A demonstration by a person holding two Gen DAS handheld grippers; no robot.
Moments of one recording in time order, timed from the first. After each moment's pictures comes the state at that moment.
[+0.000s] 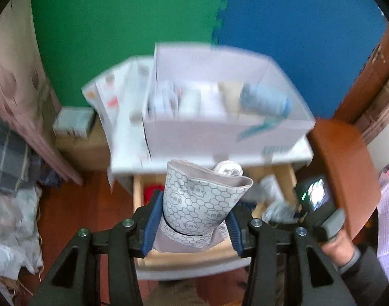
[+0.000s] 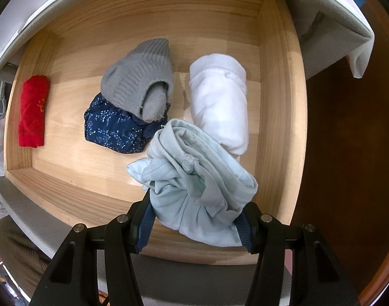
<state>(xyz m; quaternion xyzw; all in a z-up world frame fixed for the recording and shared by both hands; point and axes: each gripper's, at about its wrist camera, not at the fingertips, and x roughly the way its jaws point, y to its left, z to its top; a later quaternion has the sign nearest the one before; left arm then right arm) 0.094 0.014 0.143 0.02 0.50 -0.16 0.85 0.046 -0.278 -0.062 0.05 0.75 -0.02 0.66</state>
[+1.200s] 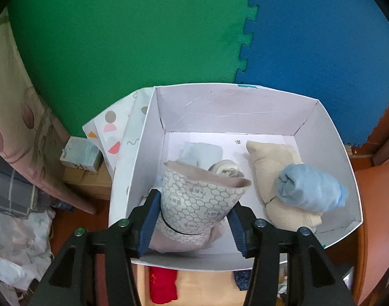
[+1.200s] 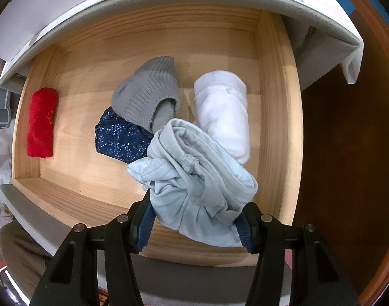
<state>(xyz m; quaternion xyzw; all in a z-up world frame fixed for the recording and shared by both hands) 0.241 -0.044 0.119 0.04 0.50 -0.08 0.86 0.035 -0.285 -0.038 0.06 0.72 -0.03 0.69</state>
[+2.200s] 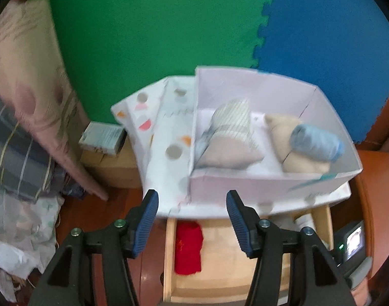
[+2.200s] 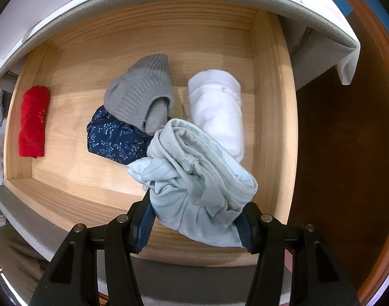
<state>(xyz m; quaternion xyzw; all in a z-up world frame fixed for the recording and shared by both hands) 0.155 0.031 0.119 0.03 0.48 -0.06 0.87 0.039 -0.269 -0.045 0.04 0.73 -0.05 0.68</state>
